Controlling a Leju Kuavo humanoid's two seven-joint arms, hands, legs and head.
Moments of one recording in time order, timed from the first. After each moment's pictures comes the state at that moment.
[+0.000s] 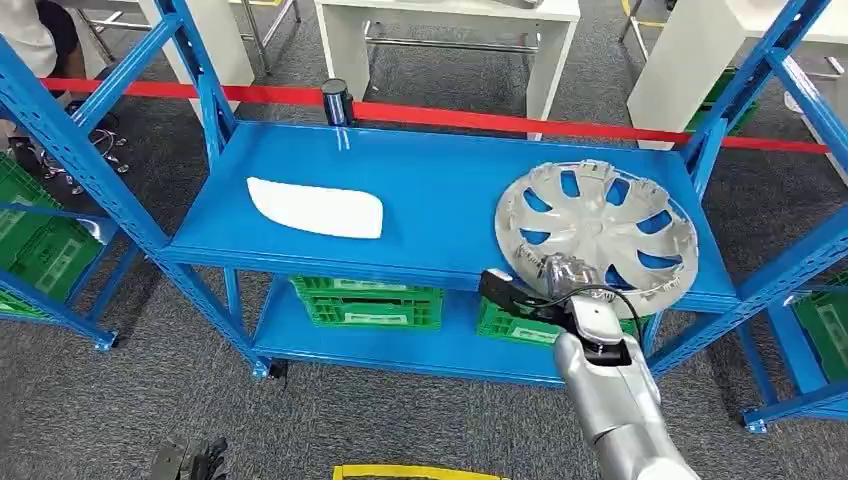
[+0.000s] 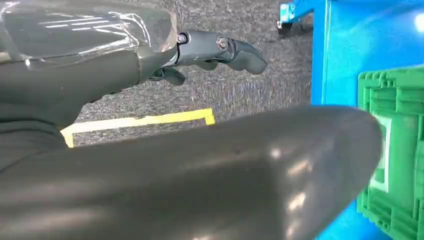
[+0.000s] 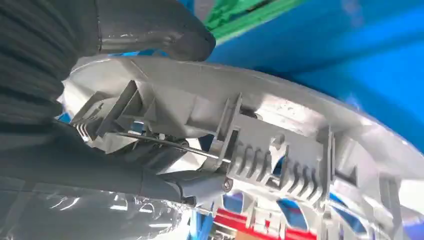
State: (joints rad) left arm 0.06 -0.24 0.98 -0.85 -0.91 -0.50 -0.36; right arm -0.43 0.06 0.11 -0.95 1.51 0.06 0.15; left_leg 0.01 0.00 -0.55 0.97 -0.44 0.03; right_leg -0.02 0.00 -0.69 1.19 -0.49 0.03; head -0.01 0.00
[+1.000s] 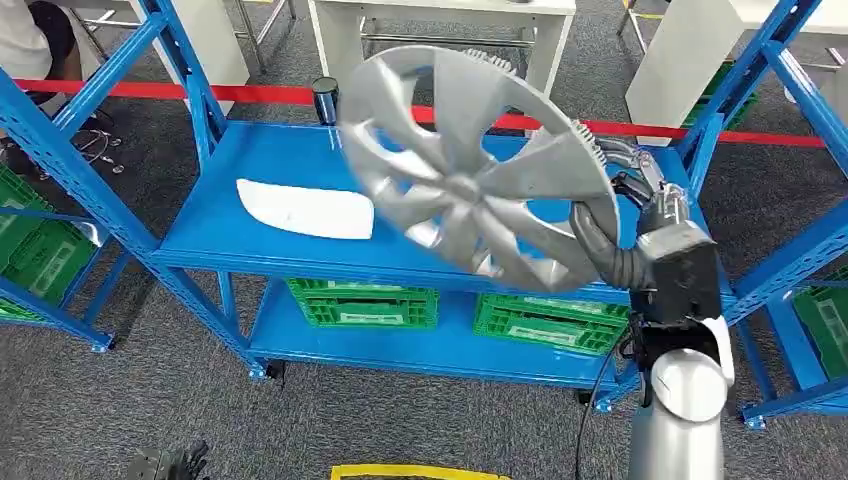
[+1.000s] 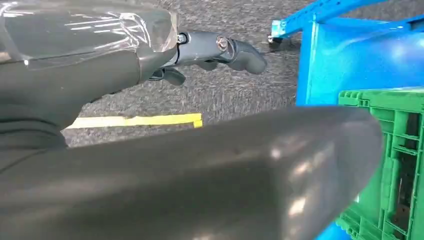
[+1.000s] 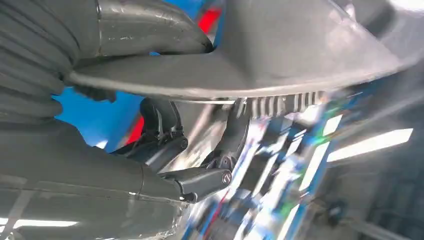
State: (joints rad) left arm 0.05 -0.30 1.16 -0.95 -0.96 -0.61 -0.41; right arm -0.22 0.14 -0.04 -1.81 0.45 0.15 -0.23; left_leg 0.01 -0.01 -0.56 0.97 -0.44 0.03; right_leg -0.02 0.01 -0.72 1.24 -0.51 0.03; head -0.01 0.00
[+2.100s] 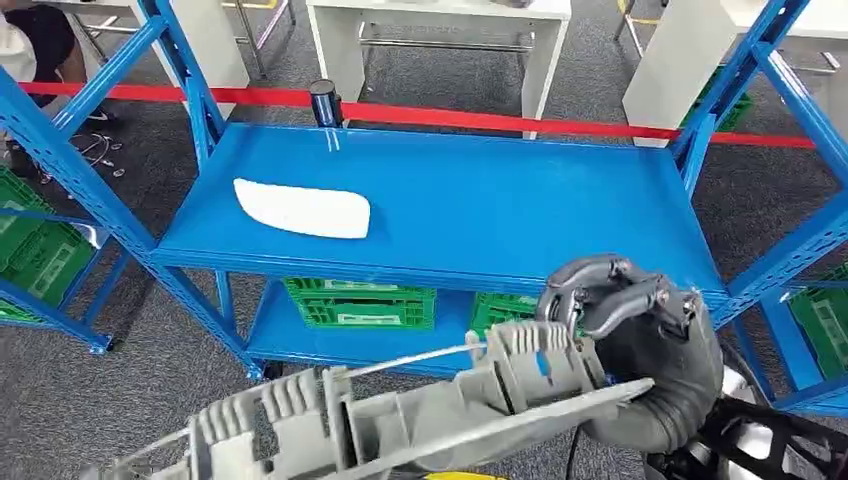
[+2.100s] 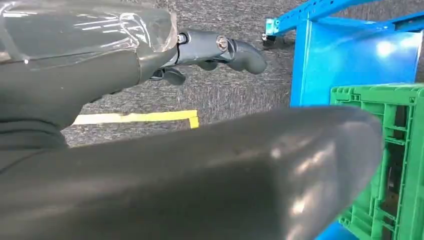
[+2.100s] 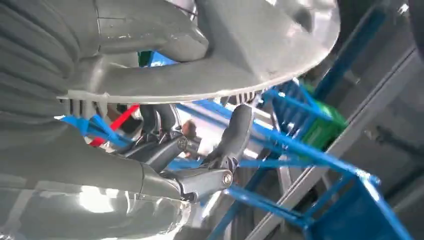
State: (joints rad) left arm 0.03 -0.34 1.30 -0.99 -1.11 -0.68 -0.55; right arm -0.13 -0.11 0.27 -2.15 -0.22 0.44 -0.32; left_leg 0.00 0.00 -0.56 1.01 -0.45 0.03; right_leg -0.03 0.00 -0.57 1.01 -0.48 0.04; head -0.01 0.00
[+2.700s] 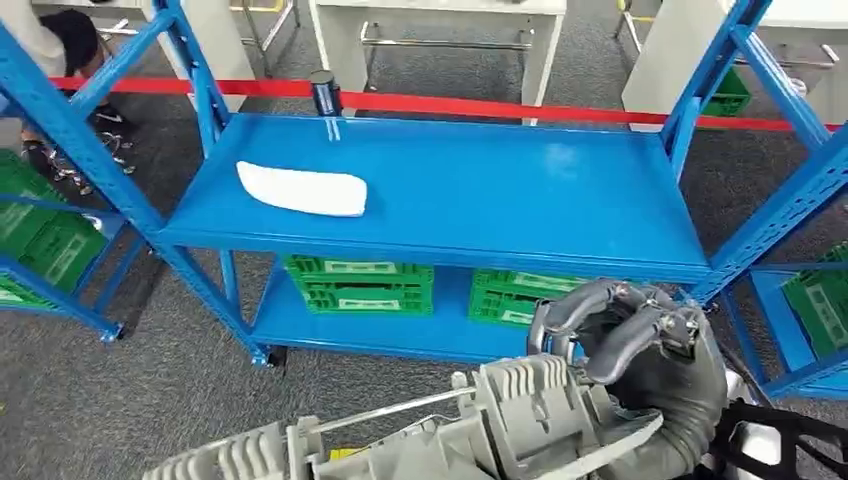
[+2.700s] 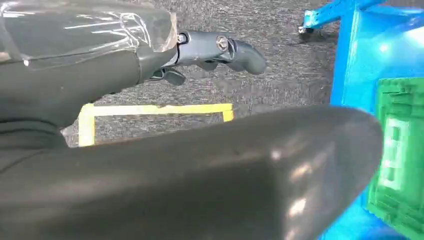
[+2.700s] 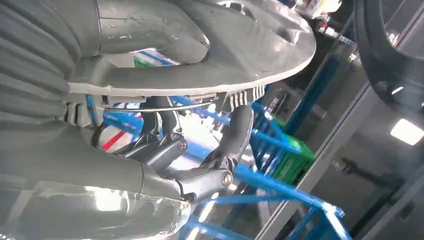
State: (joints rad) left arm 0.05 -0.35 1.32 -1.02 -1.11 -0.68 -0.47; right arm -0.16 -0.16 0.33 -2.17 -0.35 0.46 -0.31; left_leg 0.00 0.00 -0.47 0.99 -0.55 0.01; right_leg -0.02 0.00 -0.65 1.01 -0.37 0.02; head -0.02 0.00
